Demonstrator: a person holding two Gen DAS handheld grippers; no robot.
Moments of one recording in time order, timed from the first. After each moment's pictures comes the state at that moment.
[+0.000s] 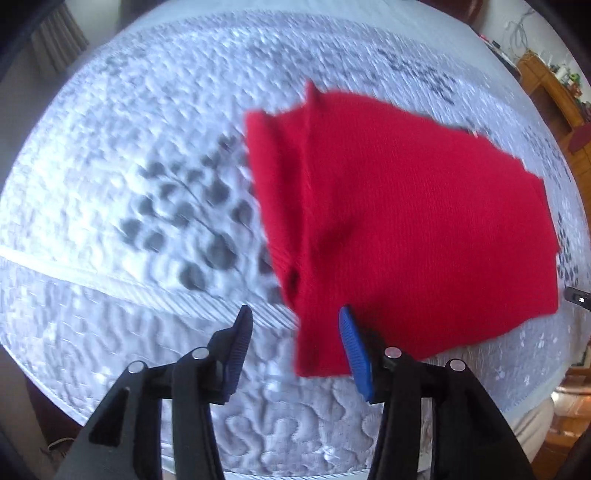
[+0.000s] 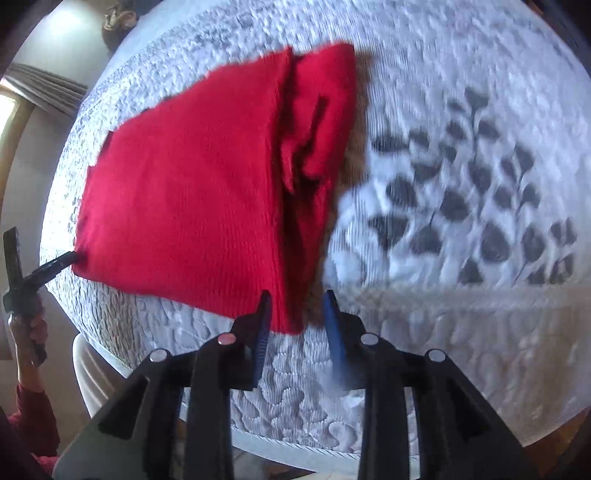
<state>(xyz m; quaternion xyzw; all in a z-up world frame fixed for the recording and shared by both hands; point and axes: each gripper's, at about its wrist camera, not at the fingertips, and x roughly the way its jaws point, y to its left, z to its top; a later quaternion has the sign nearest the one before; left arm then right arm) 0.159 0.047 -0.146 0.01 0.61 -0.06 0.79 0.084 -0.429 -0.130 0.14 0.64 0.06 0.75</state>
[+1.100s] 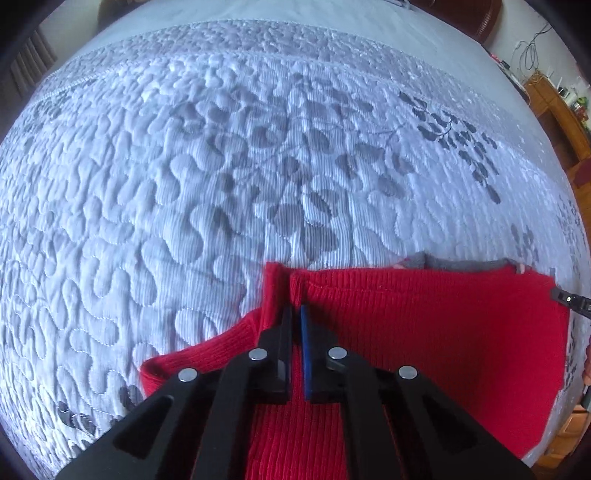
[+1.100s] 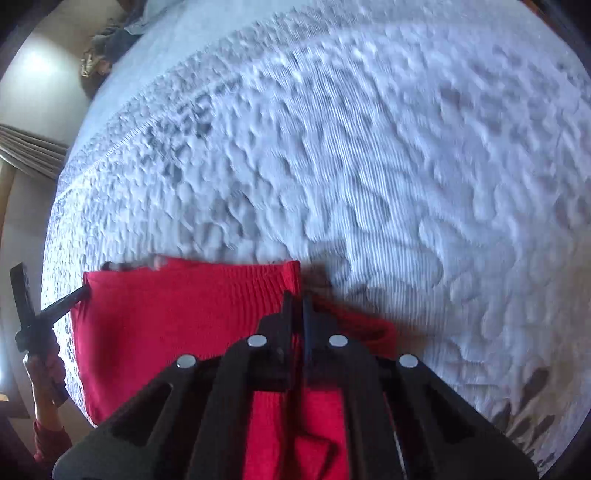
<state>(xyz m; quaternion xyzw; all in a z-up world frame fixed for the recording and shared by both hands) 0.363 -0.019 -0.210 -0.01 0.61 -0.09 0.79 0.292 -0.467 -0.197 0.21 0.62 0.03 0.75</state>
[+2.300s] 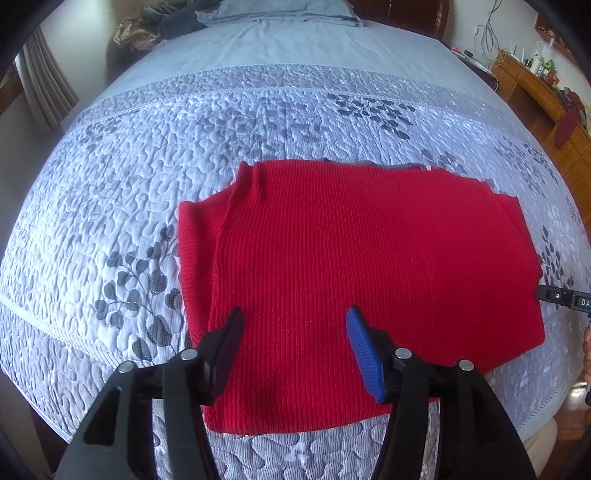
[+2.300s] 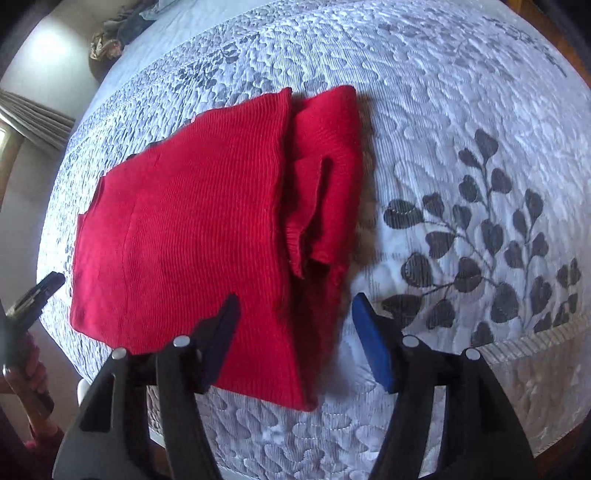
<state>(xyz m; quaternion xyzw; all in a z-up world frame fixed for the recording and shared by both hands) 0.178 -0.046 -0.124 0.05 0.55 -0.09 0.83 0.122 -0.426 -0.156 0.18 0.62 0.01 0.76</state>
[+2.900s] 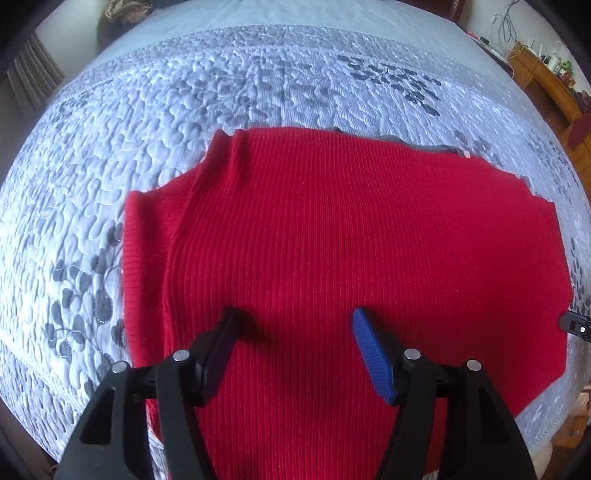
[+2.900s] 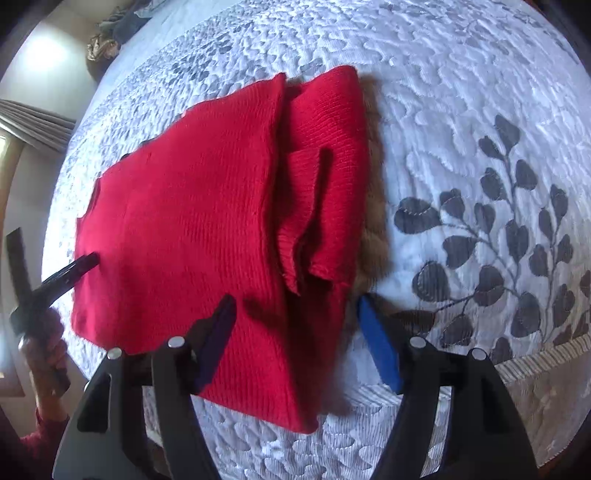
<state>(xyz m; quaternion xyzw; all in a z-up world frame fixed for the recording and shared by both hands) 0.235 -0.061 -0.188 0.03 0.60 -0.09 0.79 0.132 -0.431 -0.175 0.21 0.64 0.03 0.74</state>
